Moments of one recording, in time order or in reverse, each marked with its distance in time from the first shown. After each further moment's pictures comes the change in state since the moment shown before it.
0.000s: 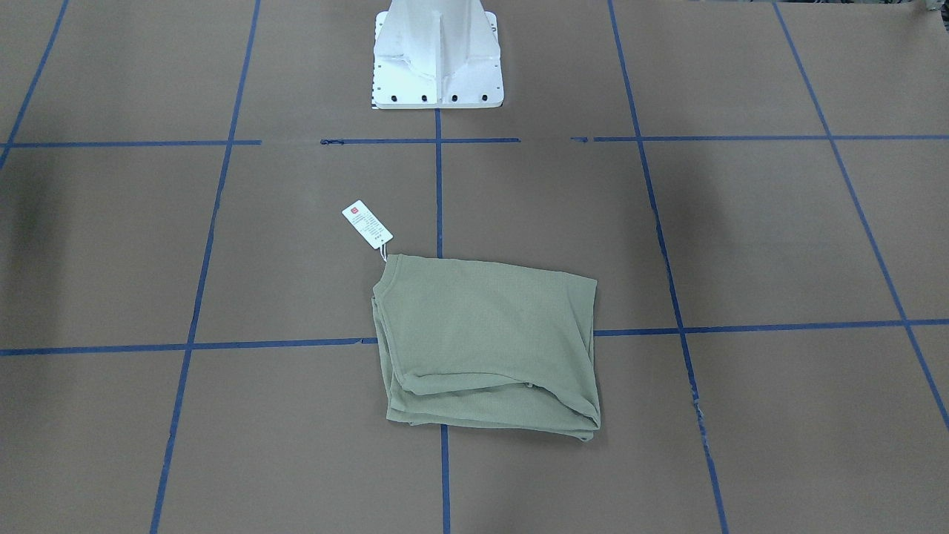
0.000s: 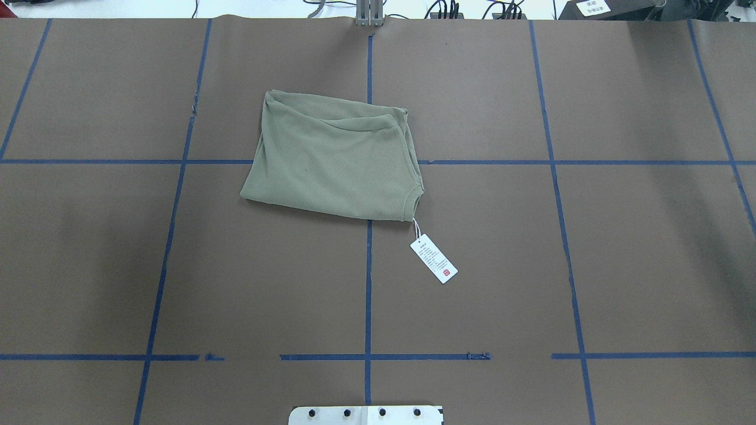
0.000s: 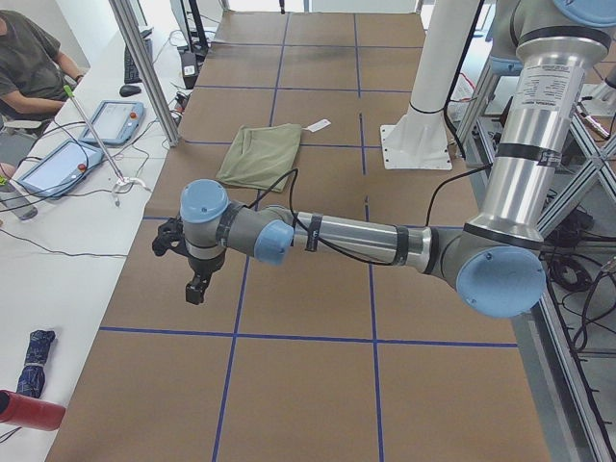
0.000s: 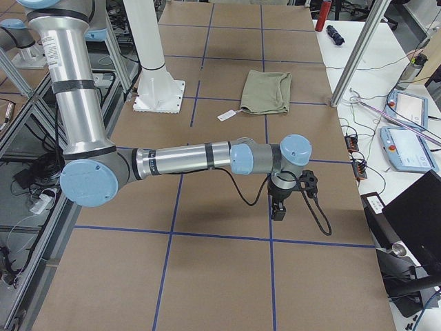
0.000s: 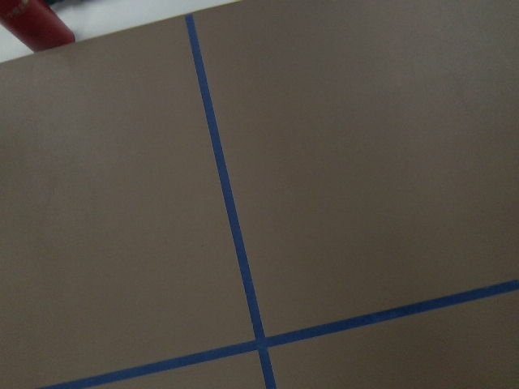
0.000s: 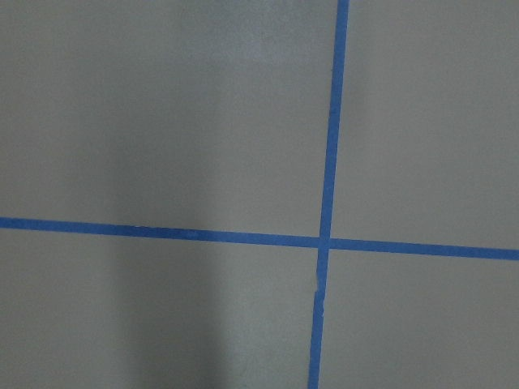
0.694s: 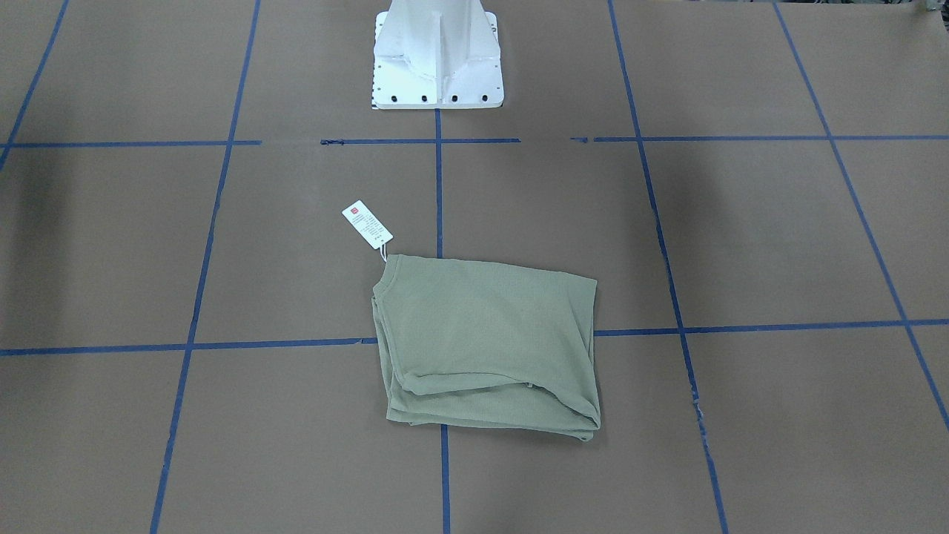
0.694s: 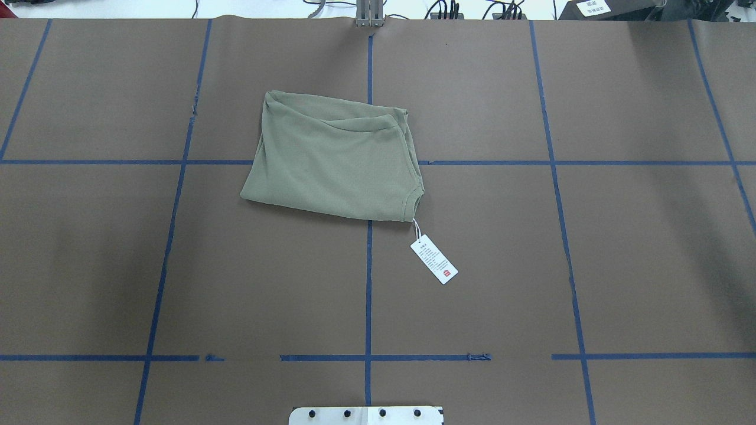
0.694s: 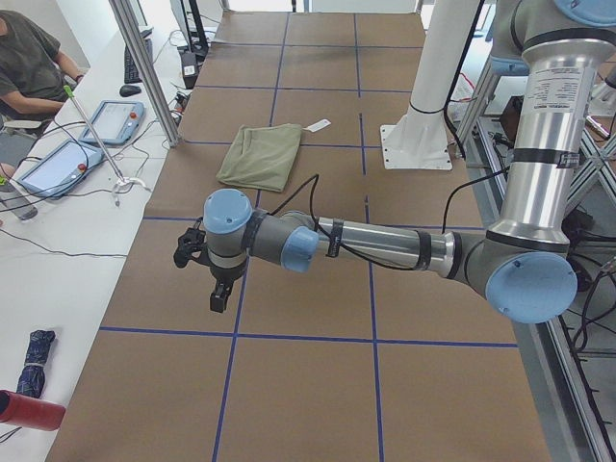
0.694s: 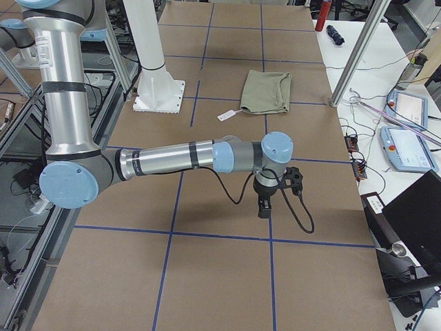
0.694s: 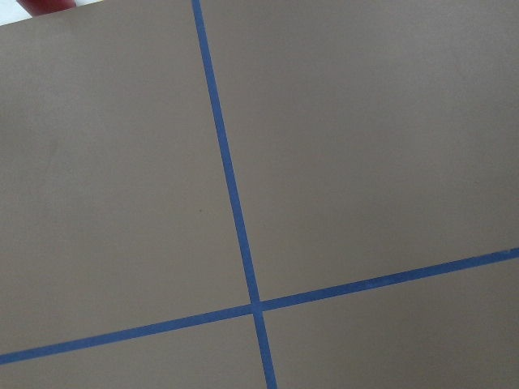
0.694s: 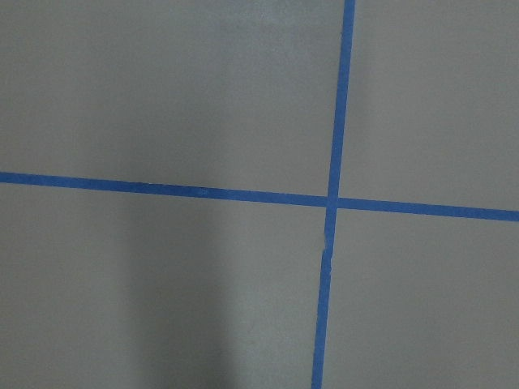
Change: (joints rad) left arm -0.005 0.068 -0.066 -0.002 -0.020 -0.078; right arm 0.003 -0.091 0.109 -0.012 0.010 0.000
